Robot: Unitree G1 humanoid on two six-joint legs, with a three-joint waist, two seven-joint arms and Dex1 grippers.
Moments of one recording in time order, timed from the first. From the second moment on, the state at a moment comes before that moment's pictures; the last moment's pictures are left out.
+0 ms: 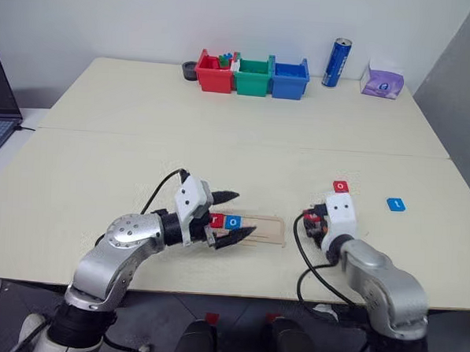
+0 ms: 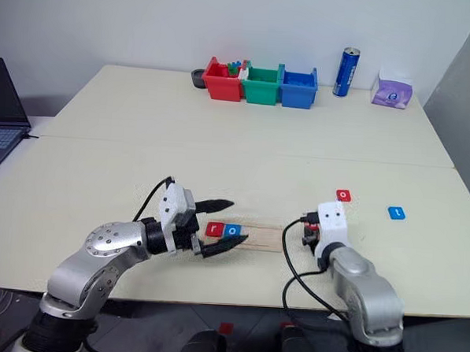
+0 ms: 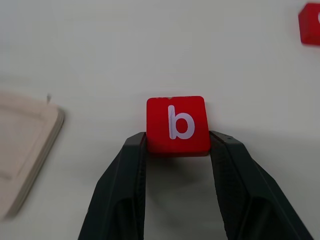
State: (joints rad) left arm -0.17 0.60 -0.09 -0.43 -0.46 0.50 -0.90; right arm -0.10 -0.19 0.02 -0.72 0.21 1.32 0.07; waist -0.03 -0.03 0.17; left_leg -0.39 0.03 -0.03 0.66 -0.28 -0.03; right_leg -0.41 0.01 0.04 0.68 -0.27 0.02
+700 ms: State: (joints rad) left arm -0.21 0.62 -0.13 -0.38 -0.48 0.47 -1.01; right arm -0.16 -0.26 -0.08 -0.85 0.29 1.56 0.22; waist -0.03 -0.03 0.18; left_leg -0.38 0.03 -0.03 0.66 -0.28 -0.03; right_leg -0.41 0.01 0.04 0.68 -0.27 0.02
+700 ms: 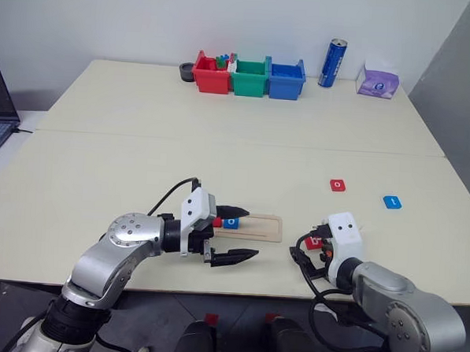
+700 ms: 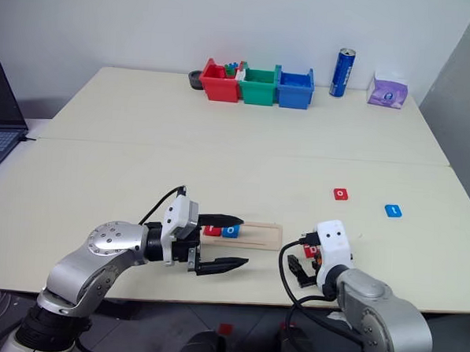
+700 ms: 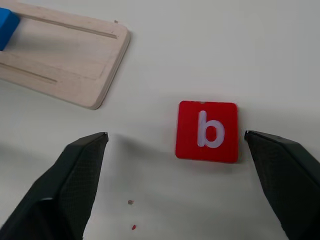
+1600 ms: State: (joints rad) left arm -0.35 0.62 -0.22 -0.19 -0.36 0.26 -1.19; right arm -0.37 -0.80 0.20 0.04 0.21 0.18 1.28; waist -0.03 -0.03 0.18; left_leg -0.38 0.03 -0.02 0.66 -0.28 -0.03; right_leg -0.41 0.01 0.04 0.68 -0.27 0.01
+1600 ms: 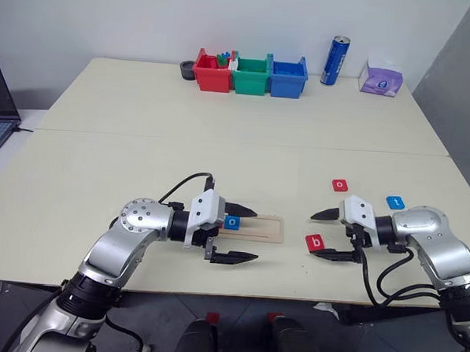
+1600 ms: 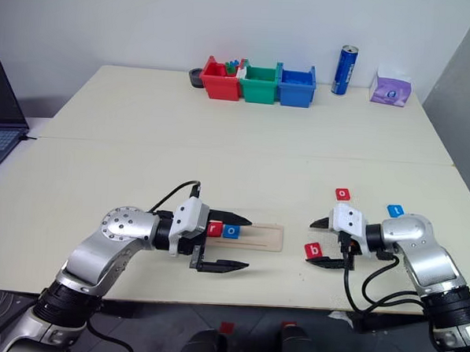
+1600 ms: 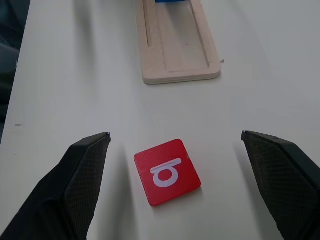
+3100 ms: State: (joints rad) left arm -0.38 0.75 -0.07 0.07 -0.35 0.12 -1.34; right arm -0.54 -0.47 0.33 -0.11 0.18 0.52 1.02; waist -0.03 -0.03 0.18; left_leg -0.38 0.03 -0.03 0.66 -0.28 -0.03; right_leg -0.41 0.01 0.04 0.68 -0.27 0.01
